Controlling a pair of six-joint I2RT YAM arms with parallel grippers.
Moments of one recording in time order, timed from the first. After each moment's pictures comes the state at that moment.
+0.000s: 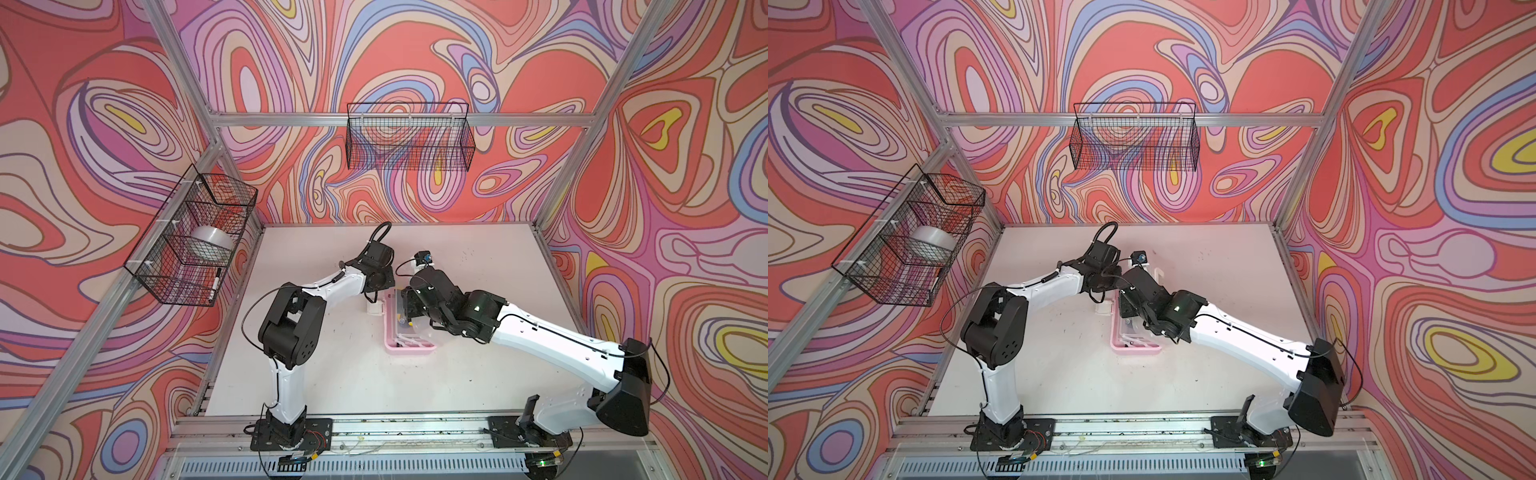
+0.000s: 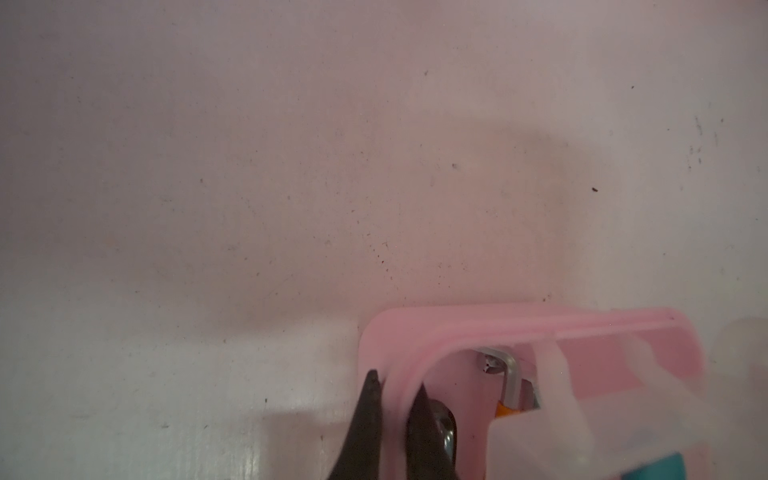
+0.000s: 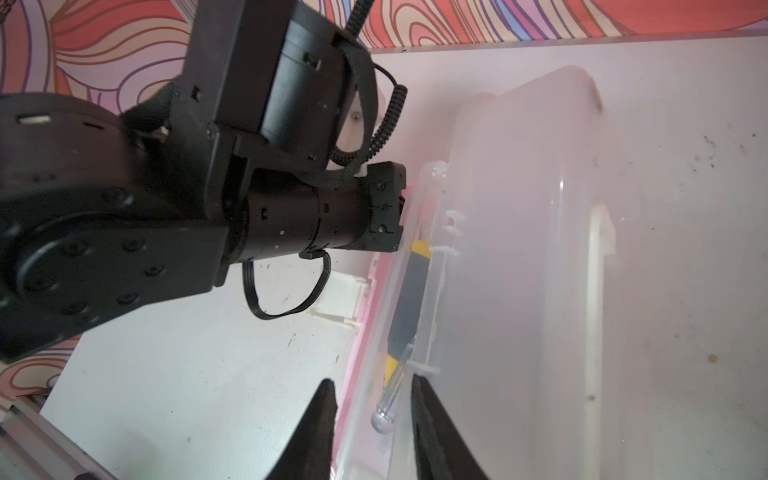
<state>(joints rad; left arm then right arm) -0.51 1.95 1.38 -0.38 -0.03 -0.65 0.96 1.43 1.29 -0.55 0.32 0.63</state>
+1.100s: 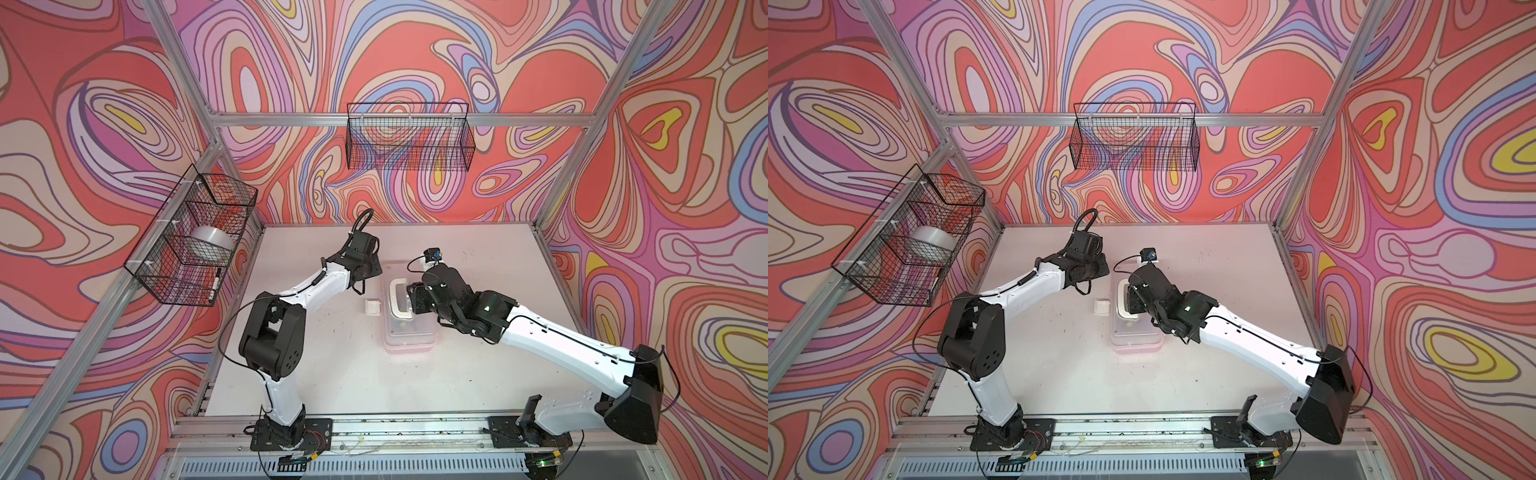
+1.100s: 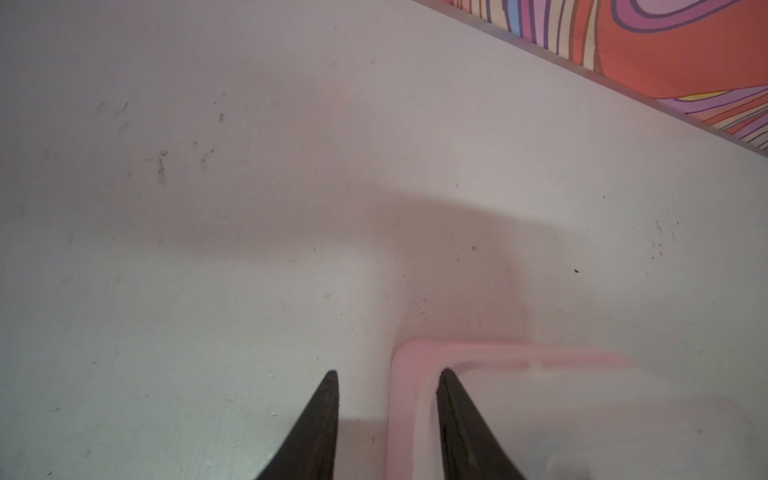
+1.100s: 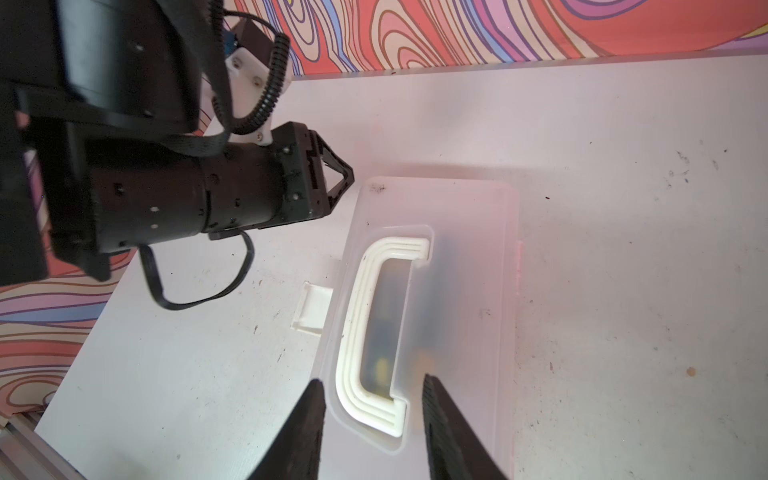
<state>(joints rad) -0.42 1.78 1.32 -0.39 -0.12 -0.64 0.90 1.40 1.22 -0.50 0.31 0.59</state>
